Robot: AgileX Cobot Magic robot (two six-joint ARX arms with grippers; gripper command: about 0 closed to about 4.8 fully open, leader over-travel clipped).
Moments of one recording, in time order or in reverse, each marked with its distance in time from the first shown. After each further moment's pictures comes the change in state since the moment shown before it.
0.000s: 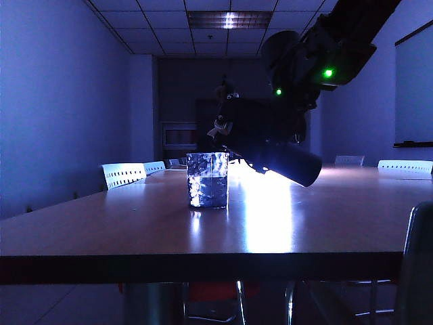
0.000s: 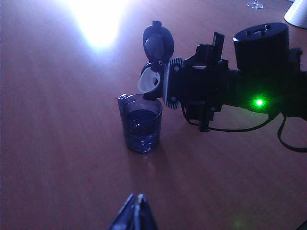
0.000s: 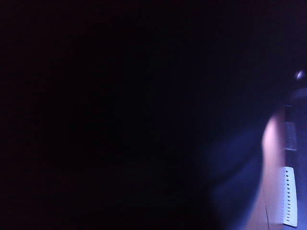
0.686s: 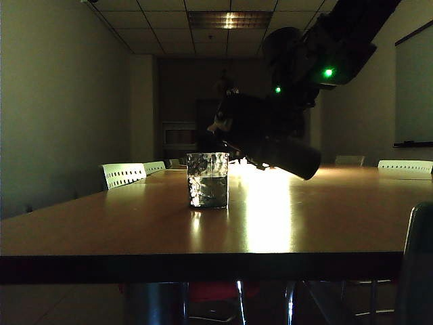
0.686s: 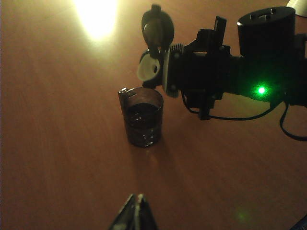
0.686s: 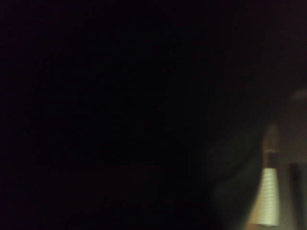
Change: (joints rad) left arm 0.000 0.000 0.000 -0.023 0.000 0.023; right arm 0.000 -0.001 0.000 0.047 0.021 -0.059
